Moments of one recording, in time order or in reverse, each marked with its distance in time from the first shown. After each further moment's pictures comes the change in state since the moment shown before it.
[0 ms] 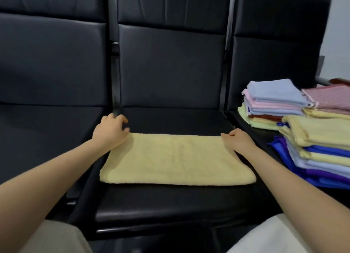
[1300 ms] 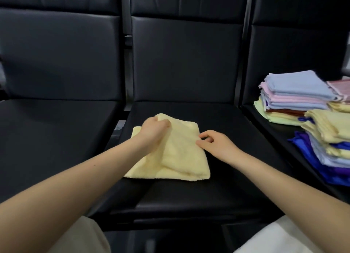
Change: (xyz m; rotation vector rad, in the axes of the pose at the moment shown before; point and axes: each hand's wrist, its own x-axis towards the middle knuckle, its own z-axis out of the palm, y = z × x) left_hand -0.046 0.082 -0.019 -0.971 -0.231 -0.357; right_hand -0.065 -0.068 0.048 0.182 -0.310 -0.245
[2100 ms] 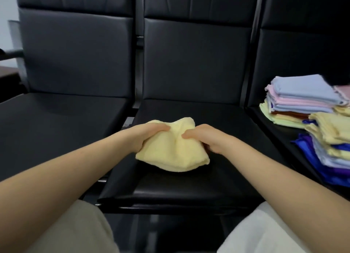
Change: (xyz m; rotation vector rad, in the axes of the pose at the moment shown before) left_hand -0.024 -0.010 -0.043 -0.008 -0.168 -0.307; right_hand 0.009 -0.053 0.020 0.196 -0.241 0.207
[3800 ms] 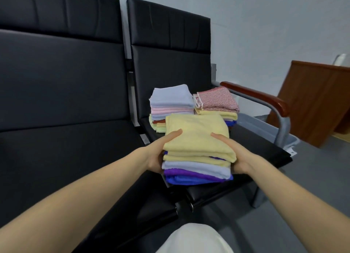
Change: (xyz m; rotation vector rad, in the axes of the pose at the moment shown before) left_hand 0.012 0.091 0.366 -0.109 -0.839 -0.098; right_hand -0.144 0.247 -0.317 0.839 0.293 0.125
